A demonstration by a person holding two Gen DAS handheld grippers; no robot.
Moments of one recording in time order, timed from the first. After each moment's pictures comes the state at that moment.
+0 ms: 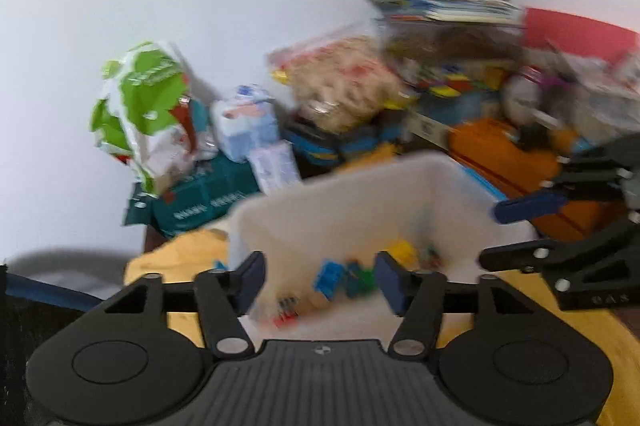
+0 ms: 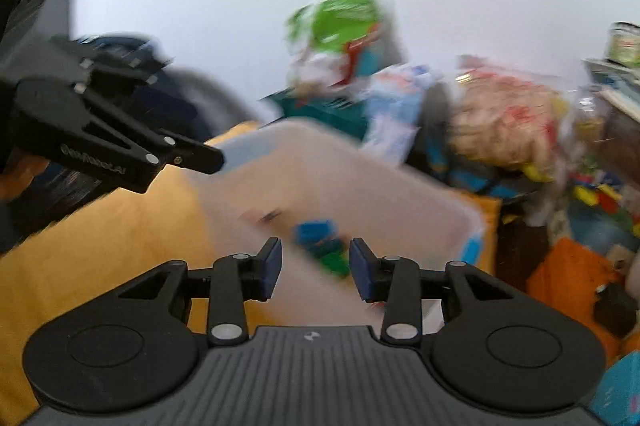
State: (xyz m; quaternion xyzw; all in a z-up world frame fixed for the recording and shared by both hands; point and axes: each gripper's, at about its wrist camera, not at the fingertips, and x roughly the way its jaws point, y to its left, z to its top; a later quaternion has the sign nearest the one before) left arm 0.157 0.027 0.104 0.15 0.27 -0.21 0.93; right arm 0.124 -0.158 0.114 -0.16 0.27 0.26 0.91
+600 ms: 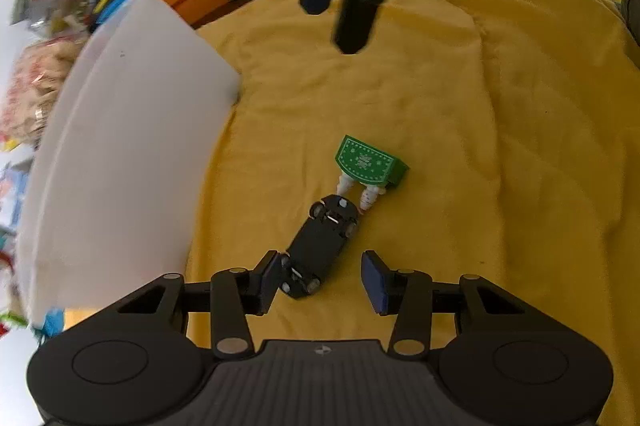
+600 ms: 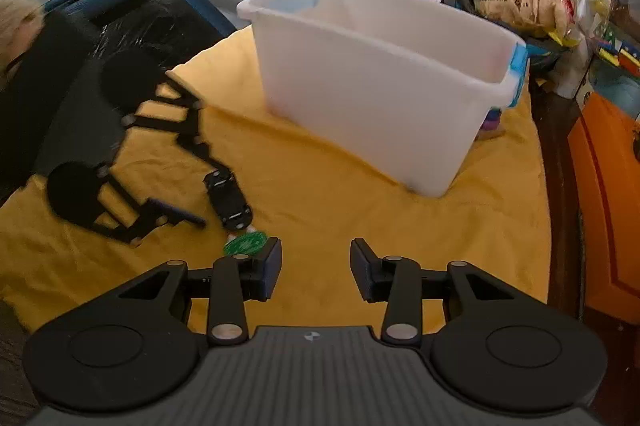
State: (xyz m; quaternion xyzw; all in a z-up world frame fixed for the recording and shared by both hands) left arm 0.099 -0.018 -0.036 0.53 0.29 -0.45 0.66; right arm 0.060 -0.160 0.044 -0.12 0.40 0.25 0.87
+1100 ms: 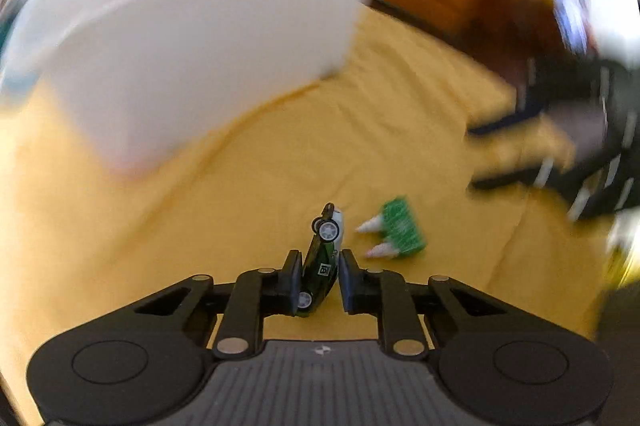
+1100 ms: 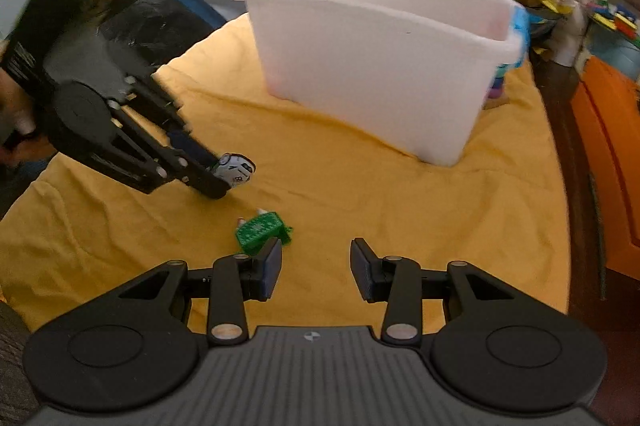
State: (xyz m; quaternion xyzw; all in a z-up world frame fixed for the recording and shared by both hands) left arm 0.144 0.033 -0.014 0.06 0.51 -0.36 0.78; right arm 0.055 -0.155 0.028 -0.09 0.42 0.24 0.87
